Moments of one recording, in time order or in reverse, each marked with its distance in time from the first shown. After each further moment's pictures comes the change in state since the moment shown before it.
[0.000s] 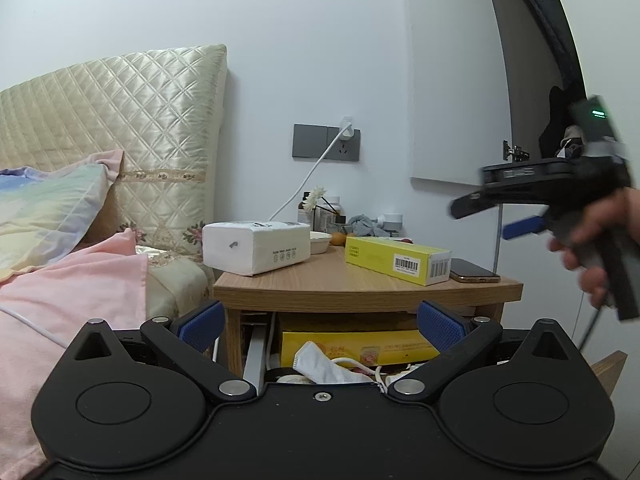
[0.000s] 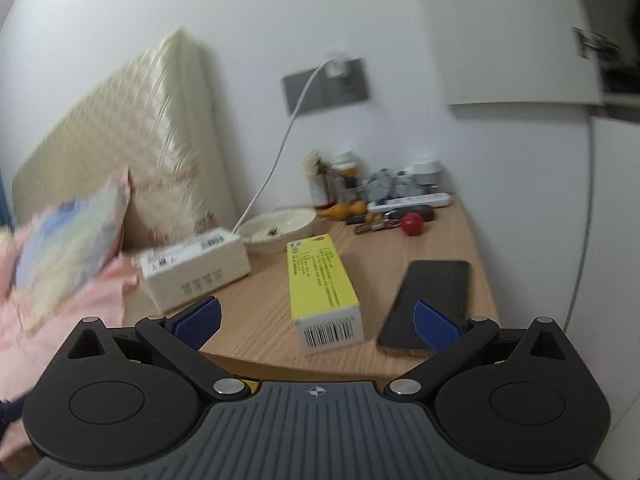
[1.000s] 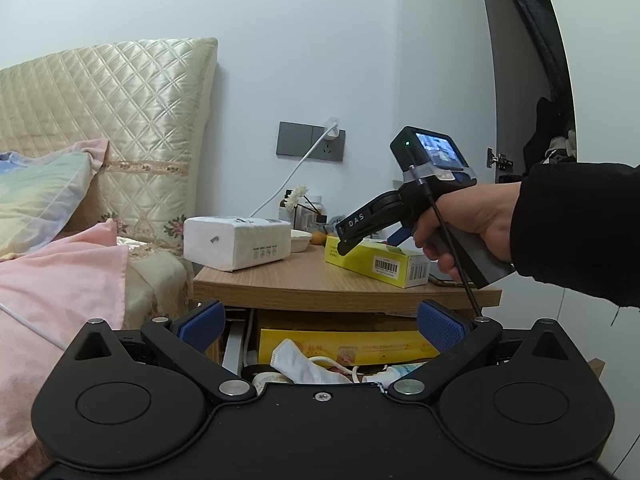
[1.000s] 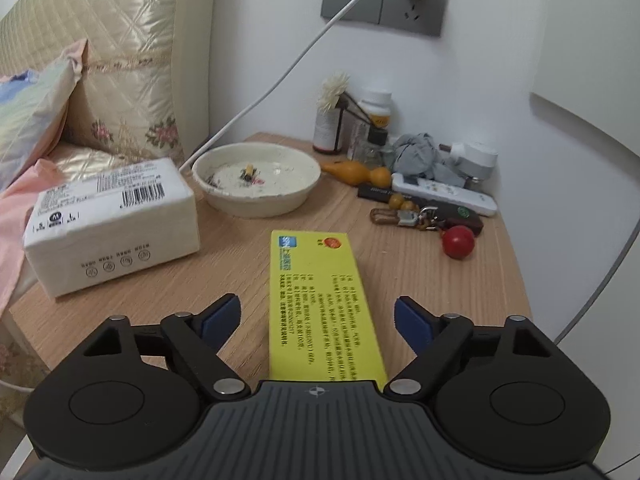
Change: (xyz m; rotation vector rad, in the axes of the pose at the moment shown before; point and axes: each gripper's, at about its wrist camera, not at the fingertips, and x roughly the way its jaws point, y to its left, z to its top) left arm -0.001 0.003 0.000 -0.044 0.005 -0.069; right arm 0.158 0.031 0.040 -0.234 0.256 -0.148
